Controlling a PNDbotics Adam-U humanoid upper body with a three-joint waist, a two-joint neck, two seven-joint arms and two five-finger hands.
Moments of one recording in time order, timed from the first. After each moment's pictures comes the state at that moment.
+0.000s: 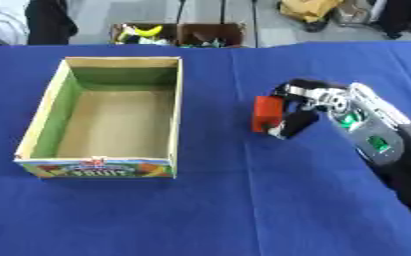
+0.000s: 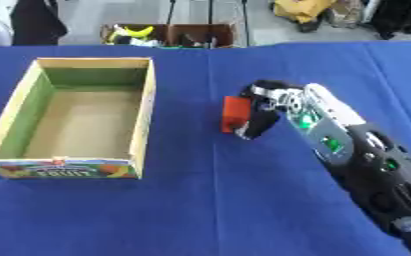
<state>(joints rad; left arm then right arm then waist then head) -0.40 0.15 -0.01 -1.98 -0.18 -0.10 0.15 -0.73 -0.69 0.27 -1.51 0.61 0.48 0.60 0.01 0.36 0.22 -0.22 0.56</state>
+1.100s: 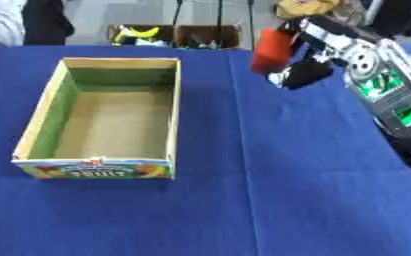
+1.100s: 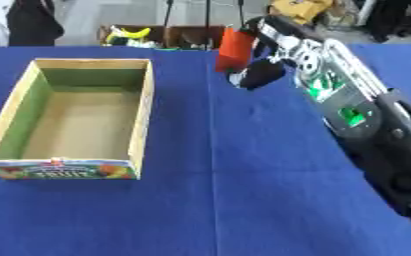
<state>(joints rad) -0.40 0.15 -0.01 -1.98 -0.18 -0.10 0.14 -0.84 -0.75 0.24 -1.71 0.53 0.57 0.42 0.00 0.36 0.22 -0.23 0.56</state>
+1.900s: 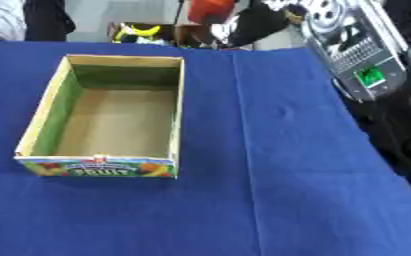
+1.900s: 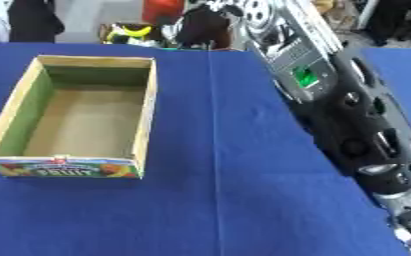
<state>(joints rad) -0.40 0.15 -0.03 -1.98 -0.17 -0.09 0.14 -1.06 -0.61 0.30 -1.71 0.59 0.55 0.44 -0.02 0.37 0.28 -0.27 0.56</state>
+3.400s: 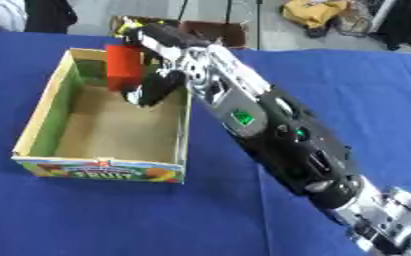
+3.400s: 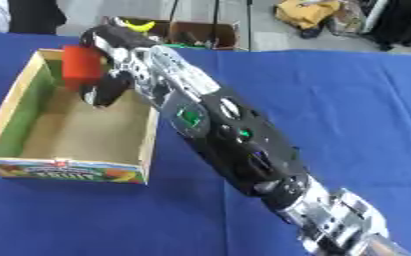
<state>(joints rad) -0.44 0.13 -0.05 -1.98 -0.20 -0.02 -0.02 -1.09 -0.40 0.41 -1.42 0.62 0.45 0.50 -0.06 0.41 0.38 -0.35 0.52</state>
